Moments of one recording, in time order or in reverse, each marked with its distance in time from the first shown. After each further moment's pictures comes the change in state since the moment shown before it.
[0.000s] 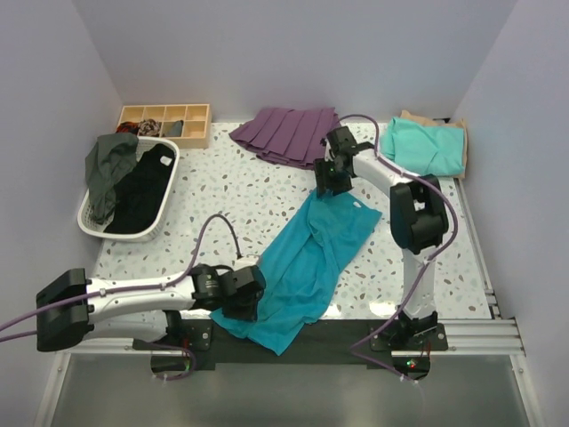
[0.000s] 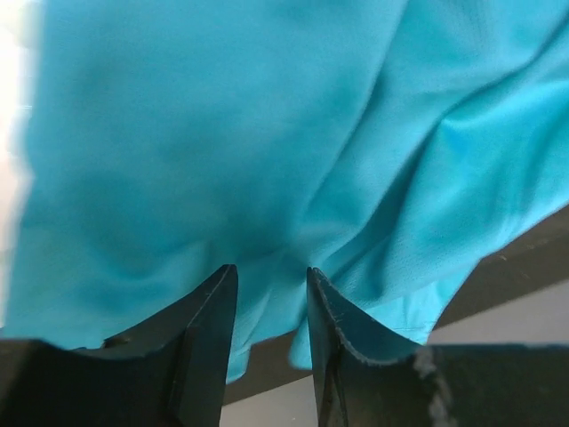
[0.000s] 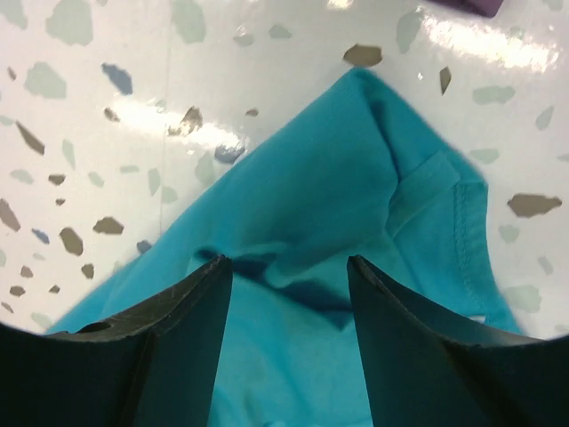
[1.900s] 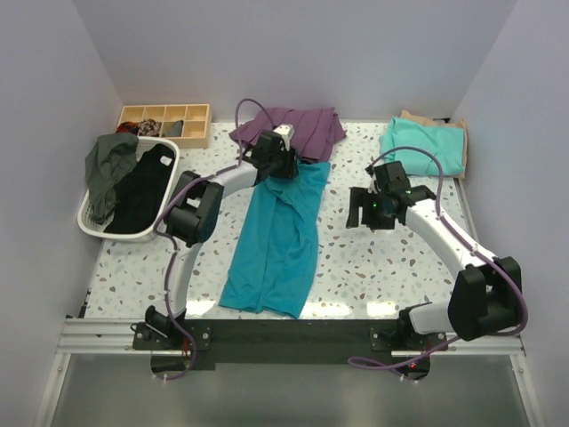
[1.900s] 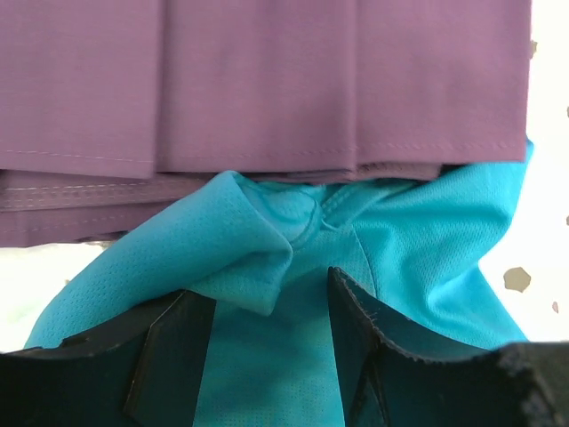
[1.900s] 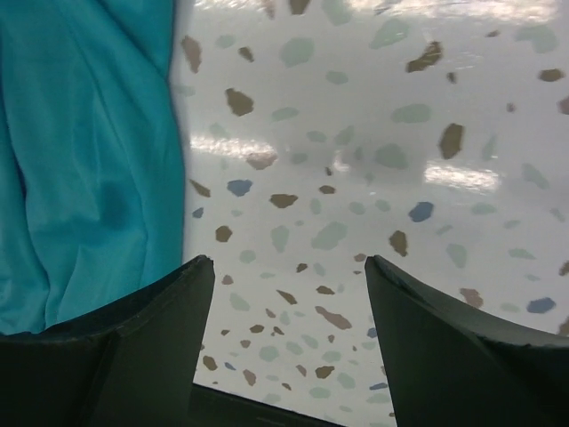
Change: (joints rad) left arm 0.728 1.223 1.181 0.576 0.150 0.775; right arm -0.076 -0.761 -0.646 -0.037 0.008 0.115
